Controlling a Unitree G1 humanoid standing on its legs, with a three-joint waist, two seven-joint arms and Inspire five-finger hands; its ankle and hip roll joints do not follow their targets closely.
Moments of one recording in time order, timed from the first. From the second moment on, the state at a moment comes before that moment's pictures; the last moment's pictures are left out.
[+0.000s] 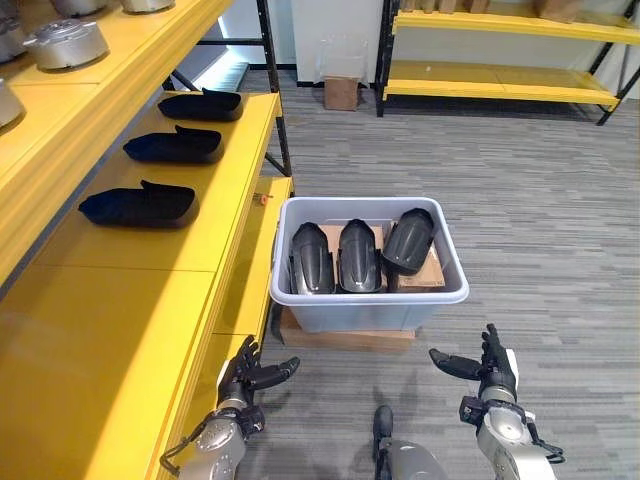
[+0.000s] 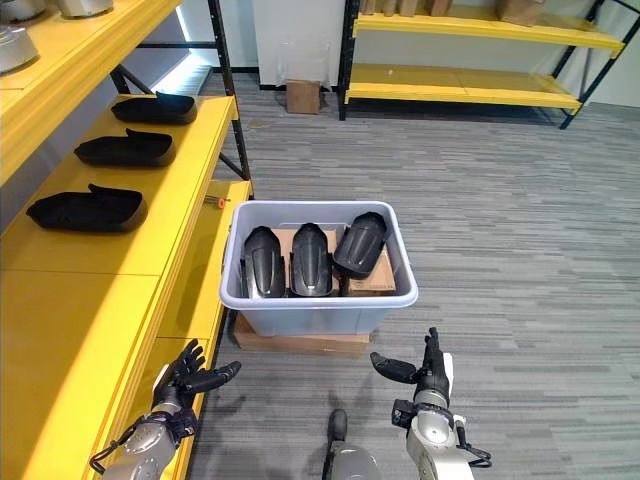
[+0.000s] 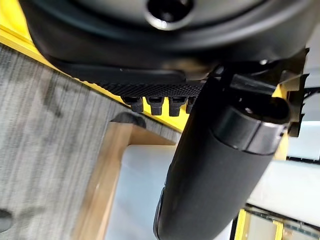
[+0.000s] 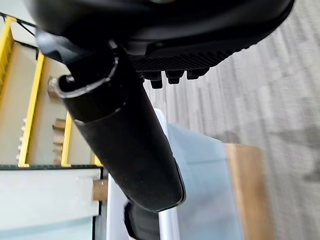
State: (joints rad) left arm 0.15 0.27 -0.11 0.34 -0.51 0.00 0.19; right arm 0.09 -0.27 0.09 0.24 0.32 0.04 -0.47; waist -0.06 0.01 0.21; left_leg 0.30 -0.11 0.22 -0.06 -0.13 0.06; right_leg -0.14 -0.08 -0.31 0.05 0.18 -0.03
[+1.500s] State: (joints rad) left arm 0.20 0.22 0.08 0.21 -0.42 -0.39 0.57; right arm 0.15 -0.43 0.12 0.11 -0.16 -0.17 -0.46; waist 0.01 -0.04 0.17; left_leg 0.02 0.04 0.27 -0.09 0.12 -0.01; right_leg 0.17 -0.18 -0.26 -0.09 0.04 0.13
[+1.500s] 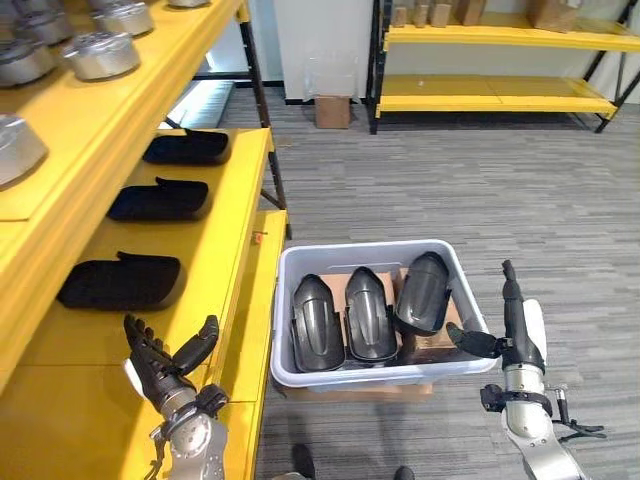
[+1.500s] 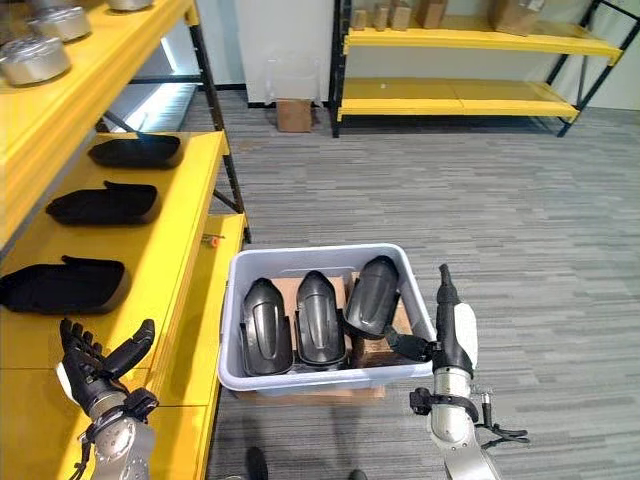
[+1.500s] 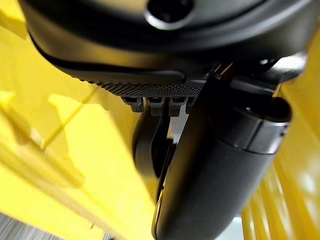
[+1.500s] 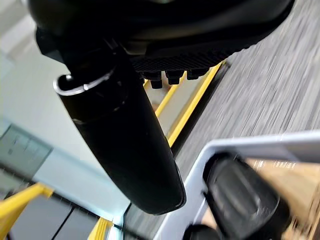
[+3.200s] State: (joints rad) left arm -0.11 0.35 -0.05 0.09 -0.58 -0.31 0.34; right arm -0.59 -0.45 0.30 0.72 -0.27 0.23 -0.74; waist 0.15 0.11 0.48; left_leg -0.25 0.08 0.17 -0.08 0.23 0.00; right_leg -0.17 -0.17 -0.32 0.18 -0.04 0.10
